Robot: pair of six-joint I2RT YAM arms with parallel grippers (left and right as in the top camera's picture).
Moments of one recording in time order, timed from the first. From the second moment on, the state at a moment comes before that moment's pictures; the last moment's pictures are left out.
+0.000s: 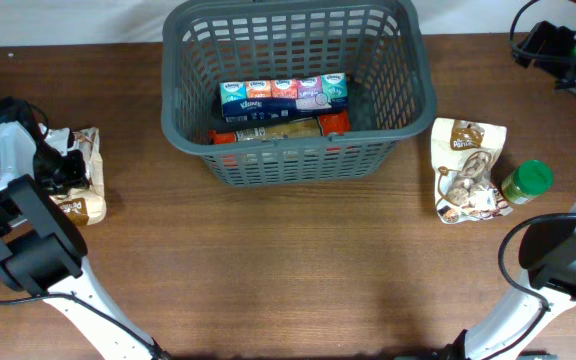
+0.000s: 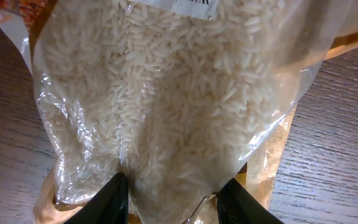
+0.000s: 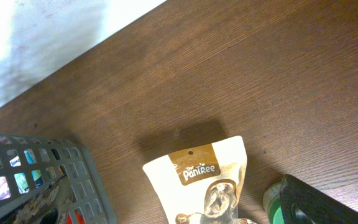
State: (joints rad) left arm 0.52 2.29 1.83 -1.08 0.00 0.28; right arm -0.37 2.06 2.32 -1.27 -0.21 0.19
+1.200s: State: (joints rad) left arm 0.51 2.02 1.88 -1.11 0.32 0.34; right arm -0.37 2.06 2.32 -1.27 -0.21 0.19
